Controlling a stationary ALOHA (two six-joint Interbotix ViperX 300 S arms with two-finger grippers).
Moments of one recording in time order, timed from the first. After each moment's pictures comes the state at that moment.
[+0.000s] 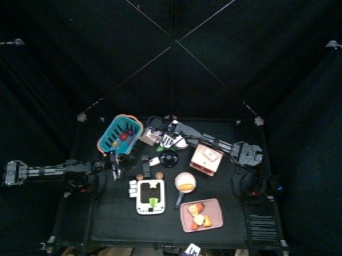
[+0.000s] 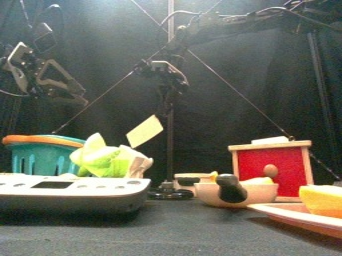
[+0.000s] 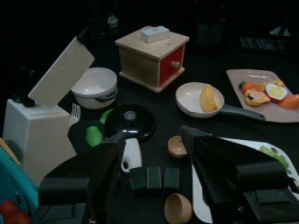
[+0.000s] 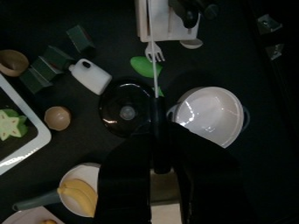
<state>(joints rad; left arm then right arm) 0.21 -0.86 1.29 -0.16 -0.23 0.19 -0.39 0.36 -0.47 -0.10 1.31 0.12</state>
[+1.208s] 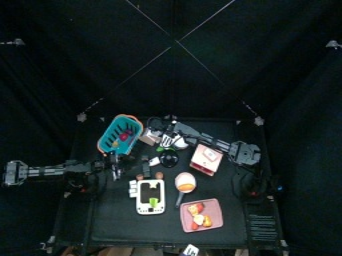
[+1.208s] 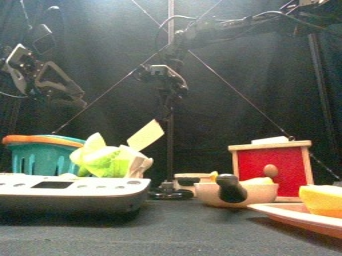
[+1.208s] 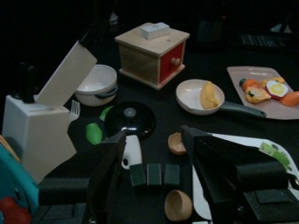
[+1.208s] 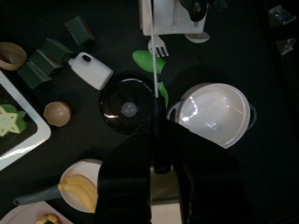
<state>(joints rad) 0.21 -0.86 1.30 -0.16 -0.23 0.19 -0.40 0.39 -0.48 -0.07 1.33 0.10</state>
